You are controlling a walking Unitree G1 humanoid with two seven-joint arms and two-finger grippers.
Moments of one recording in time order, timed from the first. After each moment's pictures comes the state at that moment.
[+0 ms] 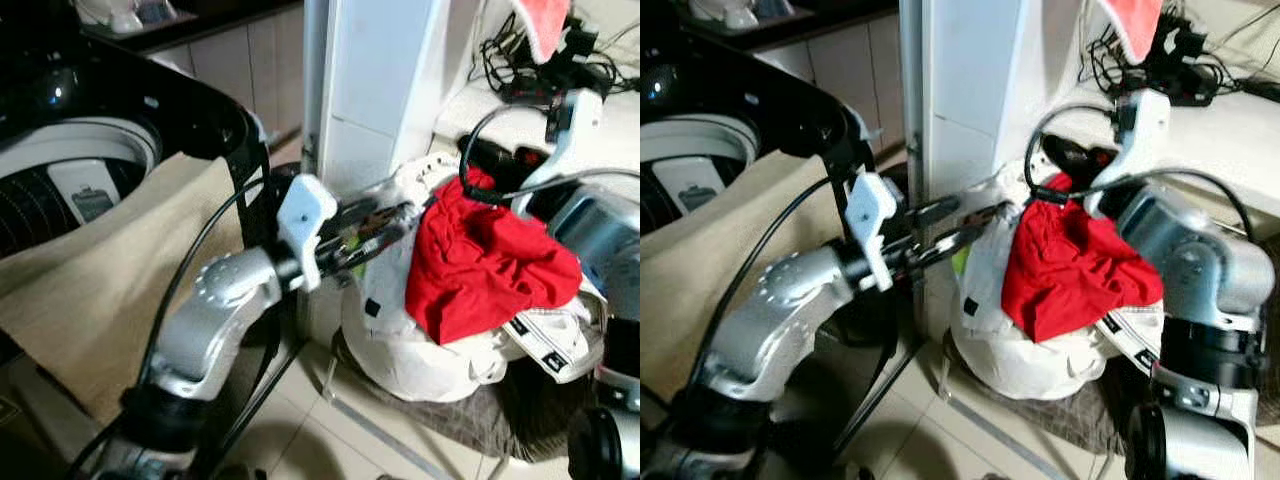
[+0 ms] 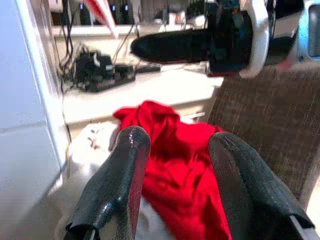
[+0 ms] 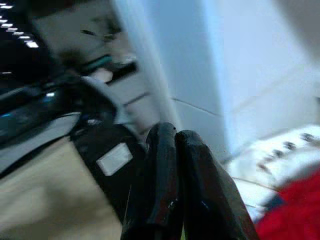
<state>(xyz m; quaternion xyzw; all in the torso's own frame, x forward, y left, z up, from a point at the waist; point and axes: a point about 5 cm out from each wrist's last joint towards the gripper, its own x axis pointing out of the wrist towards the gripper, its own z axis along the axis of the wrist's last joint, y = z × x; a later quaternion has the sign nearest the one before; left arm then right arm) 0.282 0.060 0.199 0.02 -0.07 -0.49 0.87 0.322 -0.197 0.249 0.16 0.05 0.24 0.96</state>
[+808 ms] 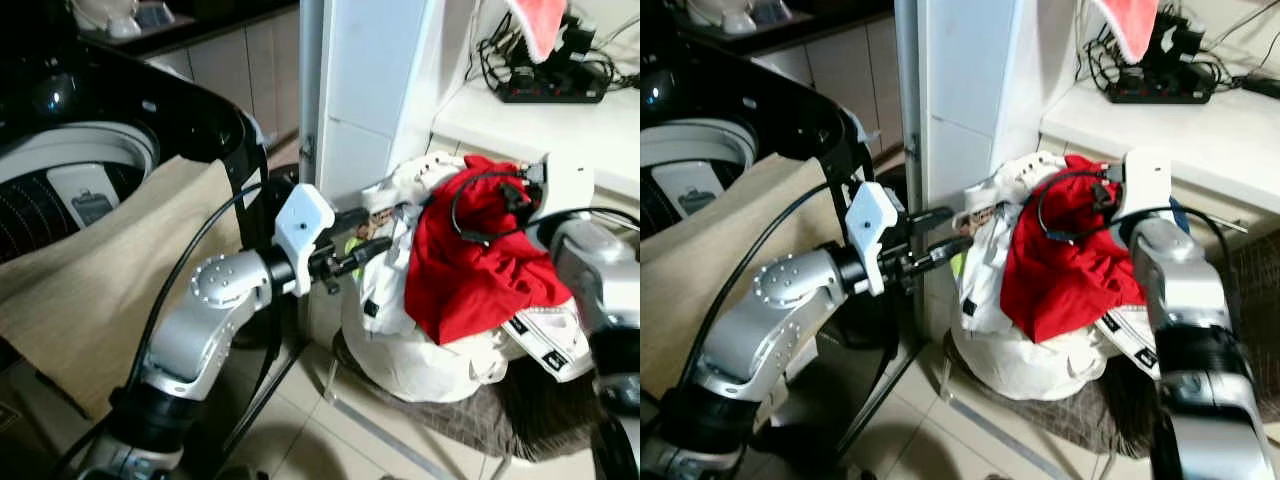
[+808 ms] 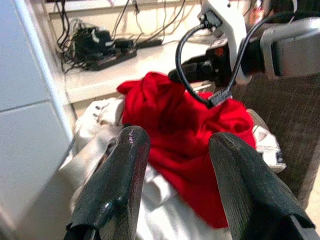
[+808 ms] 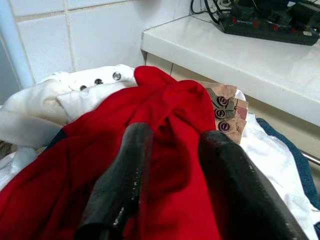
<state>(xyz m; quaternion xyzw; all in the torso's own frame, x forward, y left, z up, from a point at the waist) 0.284 0.073 0.185 0.07 -0.03 -0.48 0.87 0.353 -0.256 0.171 -0.07 0.12 -0.02 0.99</state>
